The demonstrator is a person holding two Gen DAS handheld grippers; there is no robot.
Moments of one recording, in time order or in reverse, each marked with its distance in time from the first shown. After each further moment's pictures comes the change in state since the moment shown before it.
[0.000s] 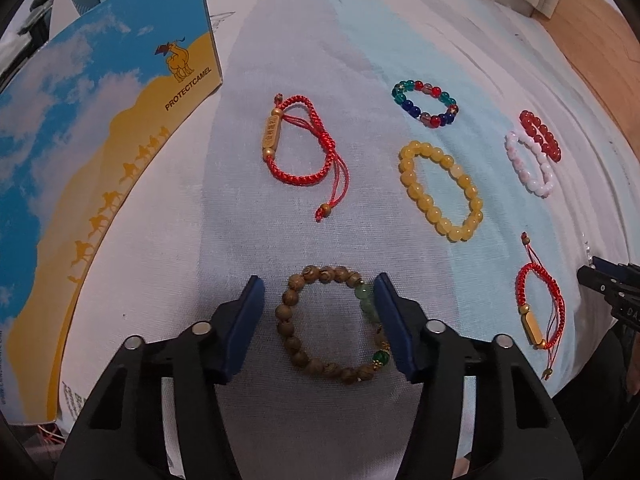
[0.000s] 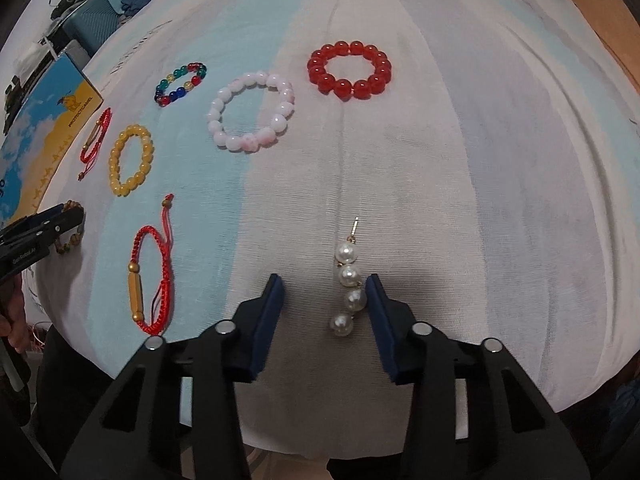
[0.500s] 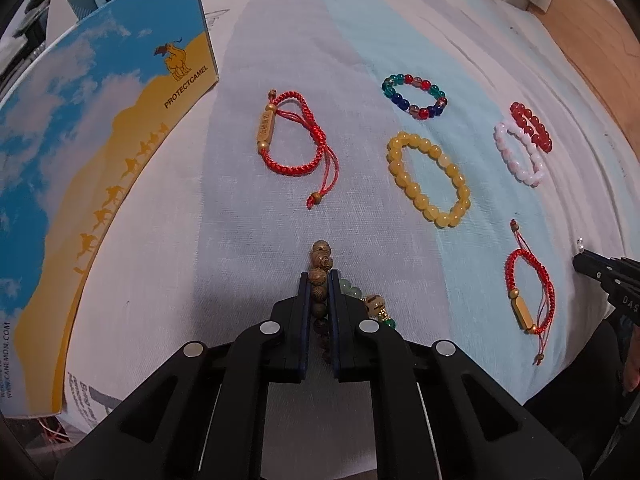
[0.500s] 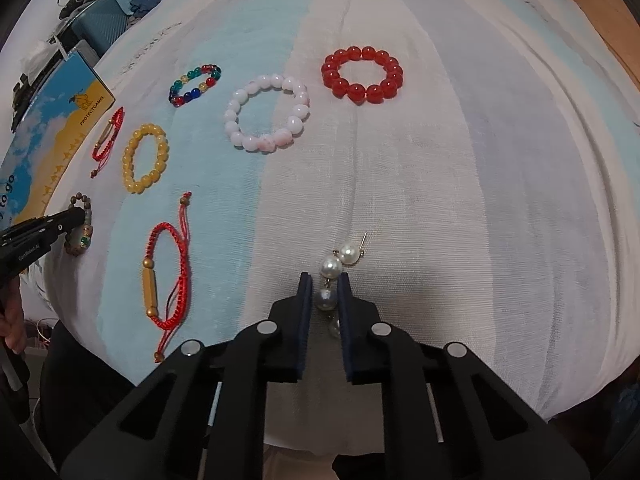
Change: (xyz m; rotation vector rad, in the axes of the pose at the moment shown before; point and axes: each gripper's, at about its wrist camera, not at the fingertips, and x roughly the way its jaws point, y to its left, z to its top) left arm -0.008 -0.003 -0.001 0.018 0.022 -0.008; right arm -0.009 0.006 -0.001 -0.011 -0.019 0.032
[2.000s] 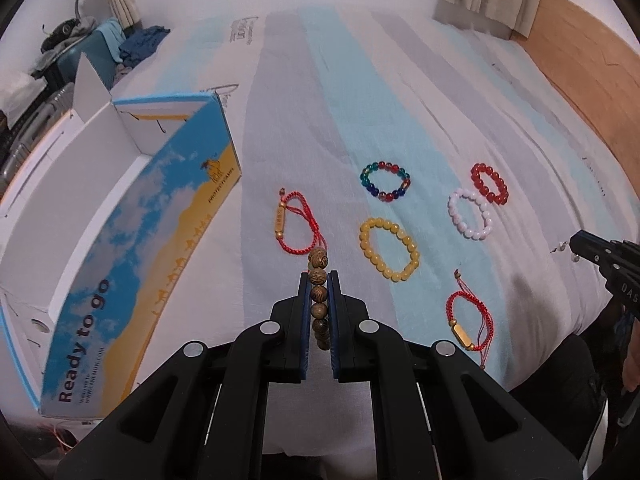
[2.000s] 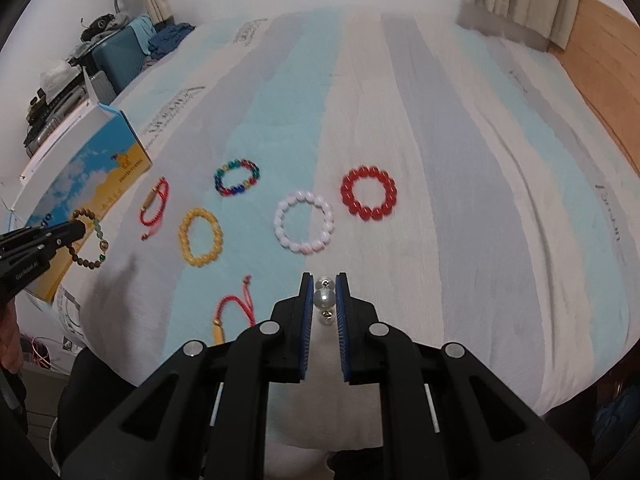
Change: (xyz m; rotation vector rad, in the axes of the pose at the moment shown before) left arm -0.101 -0.011 0.022 0.031 -0.158 0.027; right arm -0.097 0.036 0.033 -0.052 -0.212 -0.056
